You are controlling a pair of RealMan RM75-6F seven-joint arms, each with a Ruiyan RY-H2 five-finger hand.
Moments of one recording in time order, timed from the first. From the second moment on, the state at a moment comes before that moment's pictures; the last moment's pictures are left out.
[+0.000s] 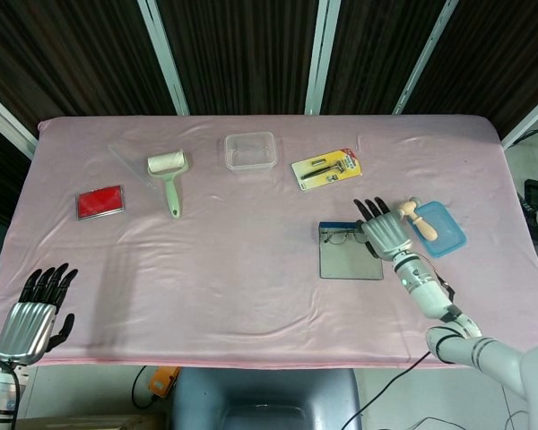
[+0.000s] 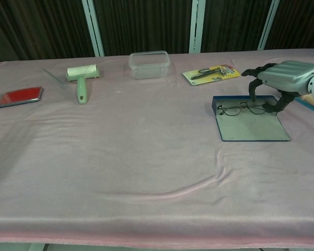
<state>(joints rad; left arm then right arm) -0.15 -1.17 0.00 -1.58 1.53 1.40 0.16 0.74 -1.55 0.12 -0.99 -1.28 0.79 -0.27</state>
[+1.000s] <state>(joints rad) -0.15 -1.16 0.01 -1.58 1.54 1.41 0.14 0.80 -1.65 0.20 -0.89 -1.13 0.74 -0.32</state>
